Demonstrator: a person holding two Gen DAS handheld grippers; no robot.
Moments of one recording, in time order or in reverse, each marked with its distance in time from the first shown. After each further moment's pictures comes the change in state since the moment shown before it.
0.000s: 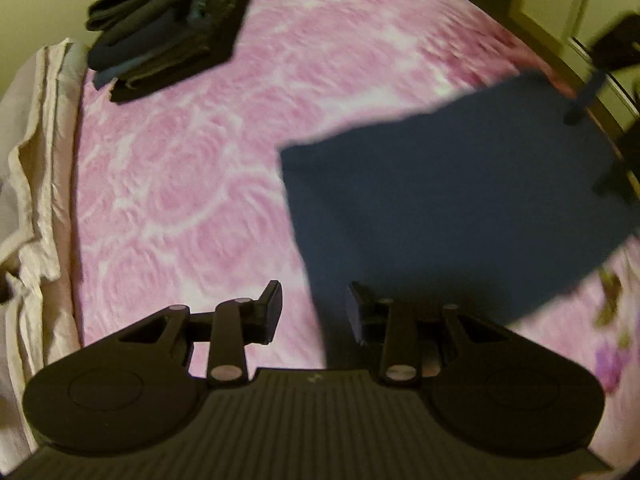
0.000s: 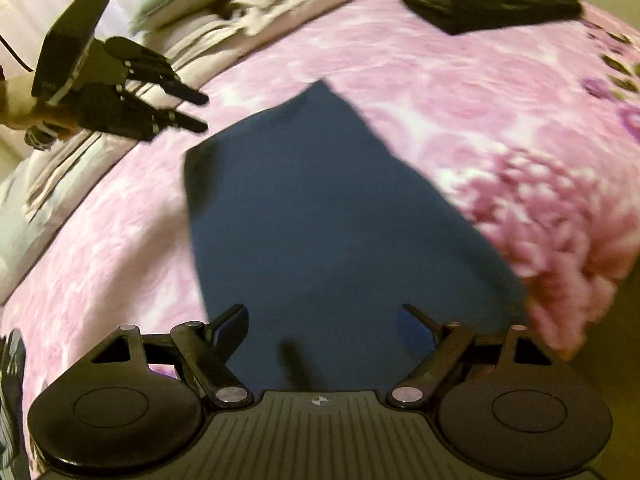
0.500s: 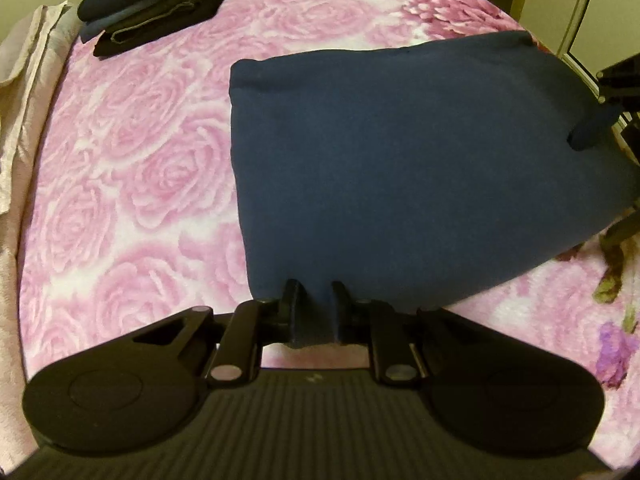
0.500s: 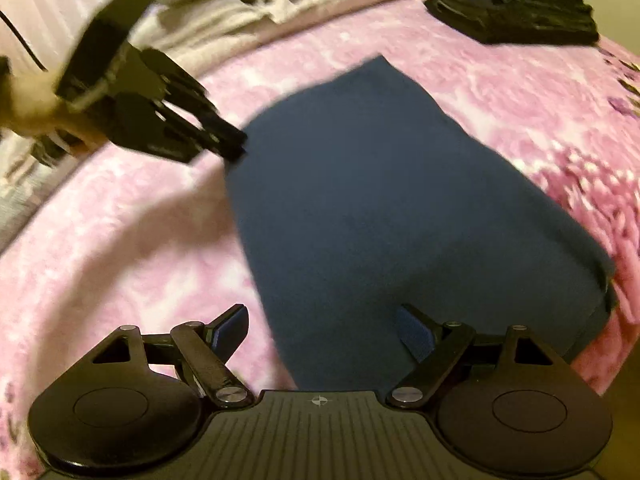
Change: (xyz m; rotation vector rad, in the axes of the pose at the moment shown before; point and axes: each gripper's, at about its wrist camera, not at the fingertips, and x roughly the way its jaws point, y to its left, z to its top) left arm 0.045 -0.016 -0.048 -0.096 -0.039 -0.063; right arm 0.052 0.072 -0.031 -0.075 -0.040 -0.125
